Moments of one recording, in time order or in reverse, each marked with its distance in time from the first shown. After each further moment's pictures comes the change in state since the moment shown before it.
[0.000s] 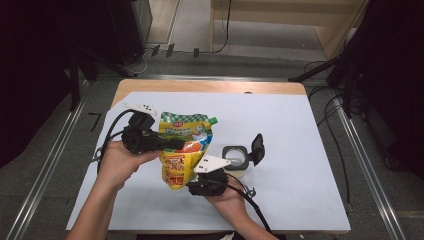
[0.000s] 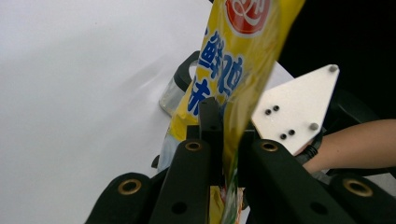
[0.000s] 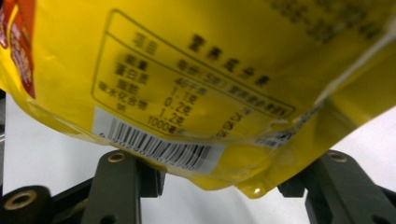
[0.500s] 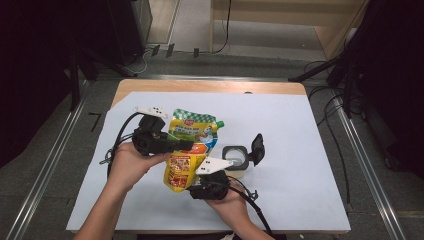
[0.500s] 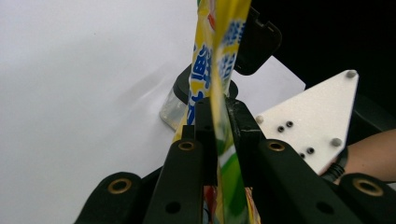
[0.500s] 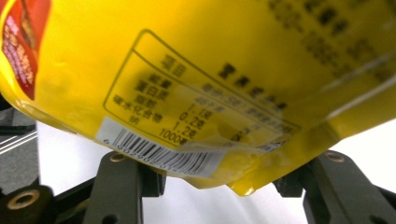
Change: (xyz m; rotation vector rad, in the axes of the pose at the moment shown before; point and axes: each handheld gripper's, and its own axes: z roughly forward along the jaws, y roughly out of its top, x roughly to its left) left arm -0.009 0.002 0.022 -0.012 0.032 0.045; right arm 0.005 -0.002 -0.007 0.023 0.048 0.060
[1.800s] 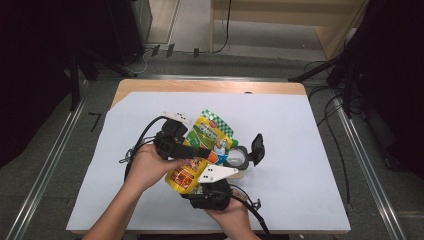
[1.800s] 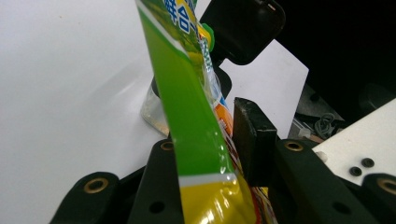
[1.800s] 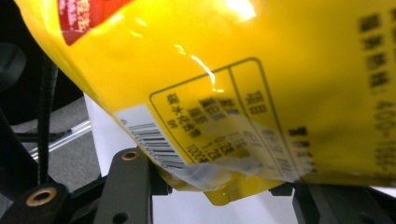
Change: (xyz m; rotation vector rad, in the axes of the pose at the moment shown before) left arm -0.013 0.007 0.042 0.086 -0.014 0.008; right arm 0.021 -0.001 -0.020 -0.029 0.067 0.051
